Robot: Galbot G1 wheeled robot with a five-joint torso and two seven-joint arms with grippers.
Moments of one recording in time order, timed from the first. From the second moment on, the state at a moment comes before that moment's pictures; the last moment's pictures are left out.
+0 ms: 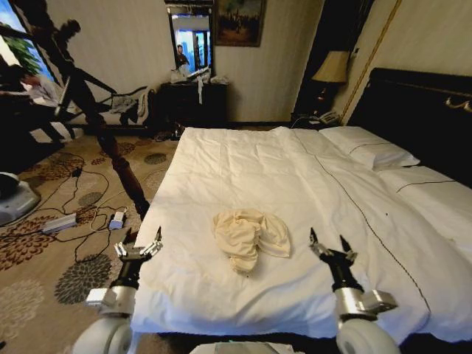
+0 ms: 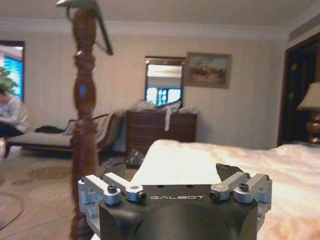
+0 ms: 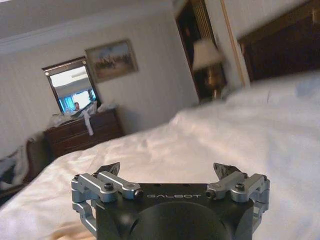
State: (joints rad) left arm 1.81 -1.42 -0.74 -2.24 -0.31 -0.11 0.00; right arm -1.83 1.26 0.62 2.30 0.64 0.10 0.25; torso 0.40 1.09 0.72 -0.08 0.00
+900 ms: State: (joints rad) left arm 1.91 -1.49 -0.75 -2.16 -0.23 -0.20 -0.03; right arm -1.53 1.28 0.41 2.02 1.08 -0.06 0.42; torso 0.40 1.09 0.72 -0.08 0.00
